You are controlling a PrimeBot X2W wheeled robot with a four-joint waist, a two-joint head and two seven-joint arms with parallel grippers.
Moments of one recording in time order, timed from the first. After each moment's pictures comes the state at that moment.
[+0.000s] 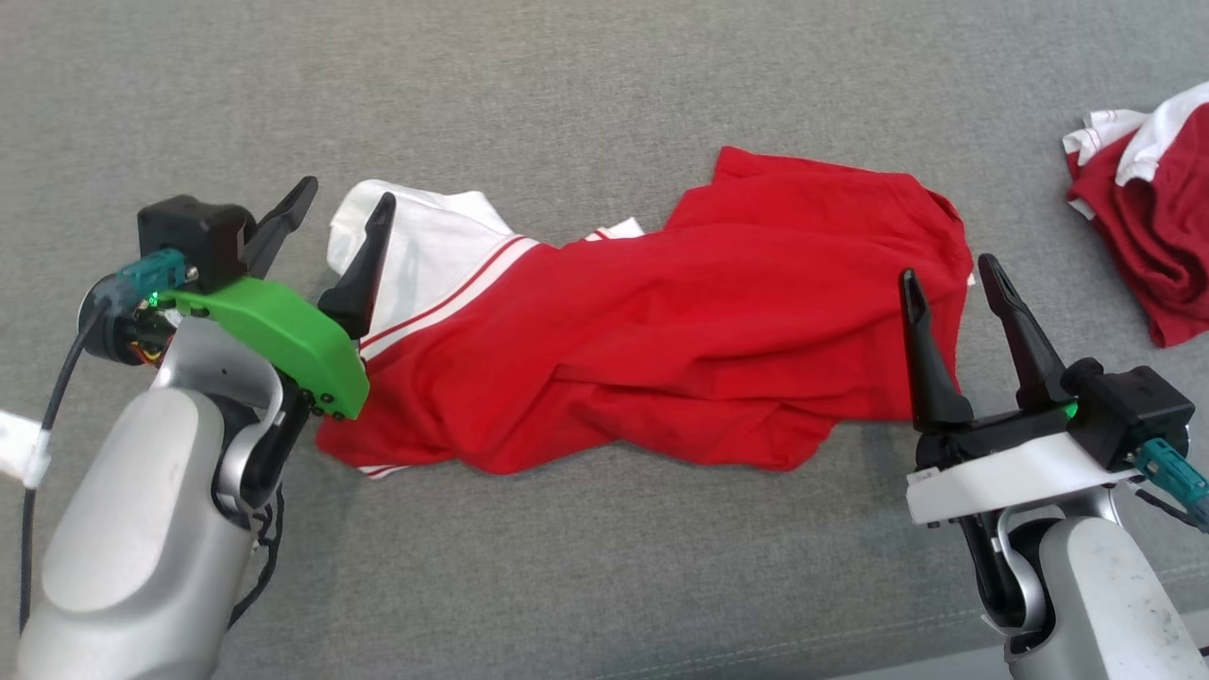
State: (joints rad) left arm -0.55 0.33 -0.34 0.22 -0.53 -0.11 0.14; right arm -0.17 -0.11 0.08 -0.03 0.23 0.13 -0.18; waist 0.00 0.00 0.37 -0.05
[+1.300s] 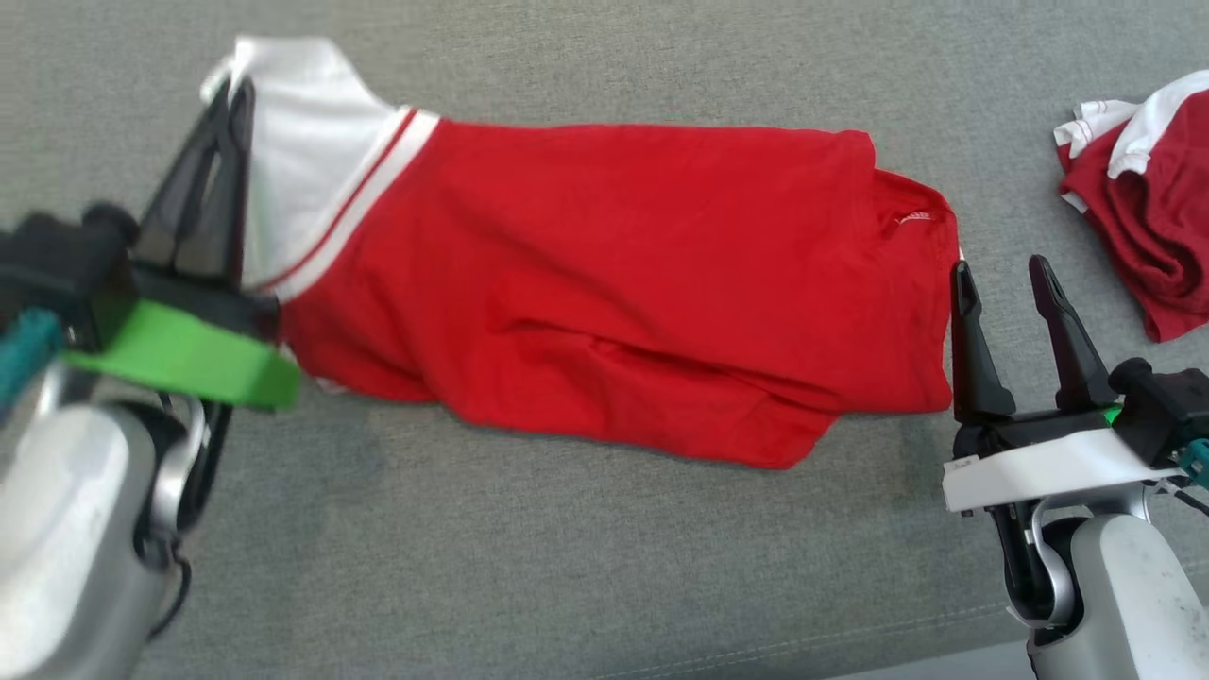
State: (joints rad) left arm -0.59 0.54 -0.44 0.00 -0.52 0.07 -0.11; right arm -0.18 -0.10 0.01 0.02 0.27 0.13 -0.22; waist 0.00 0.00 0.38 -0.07
